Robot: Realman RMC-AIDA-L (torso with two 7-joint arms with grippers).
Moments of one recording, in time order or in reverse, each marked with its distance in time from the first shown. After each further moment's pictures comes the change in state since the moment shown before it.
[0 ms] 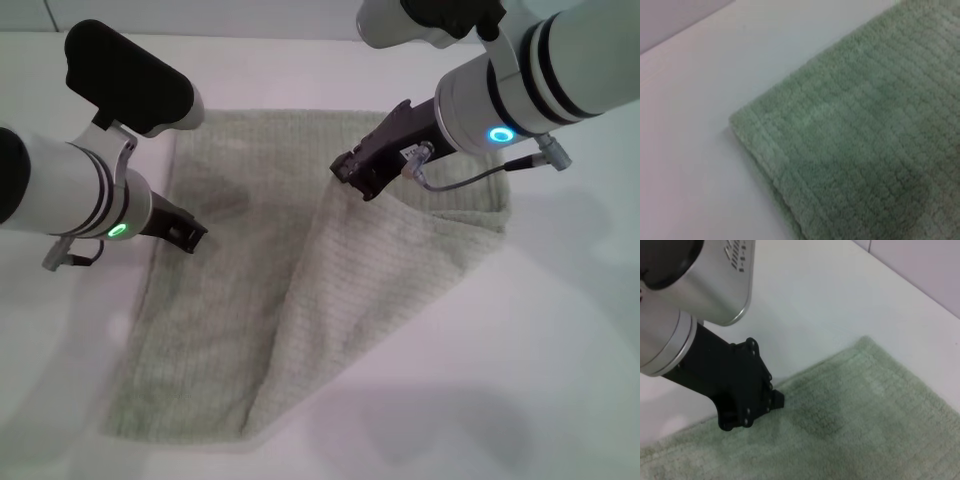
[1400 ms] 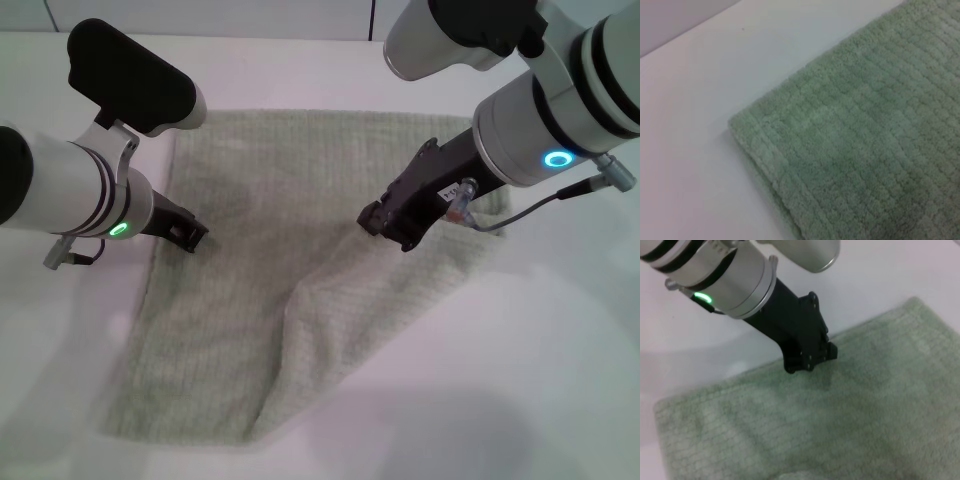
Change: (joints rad) left arm -0.007 0.000 0.002 0.006 0.000 0.007 0.001; right arm -0.039 0.003 0.049 -0.194 -0.002 -0.308 0.003
